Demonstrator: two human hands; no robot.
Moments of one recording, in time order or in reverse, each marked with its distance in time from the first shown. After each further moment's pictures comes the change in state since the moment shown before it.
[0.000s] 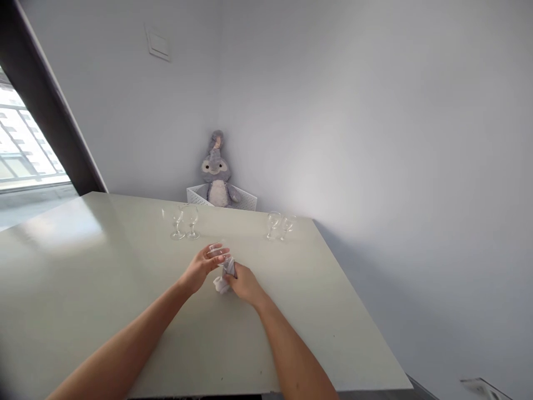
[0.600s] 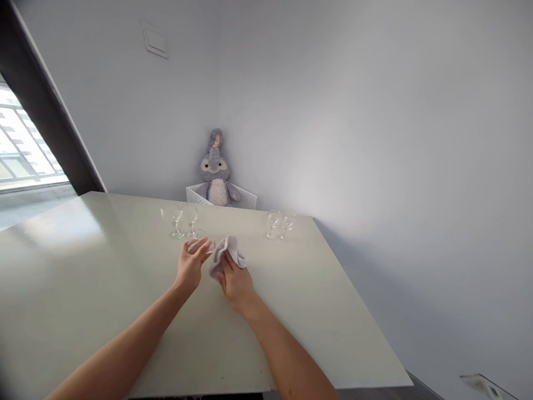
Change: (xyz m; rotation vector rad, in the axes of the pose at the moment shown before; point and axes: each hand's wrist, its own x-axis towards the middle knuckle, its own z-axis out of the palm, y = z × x) left_hand 0.003 -0.004 -0.002 -0.057 0.475 0.230; right_hand -0.001 0.006 0.020 -0.522 0.222 -0.326
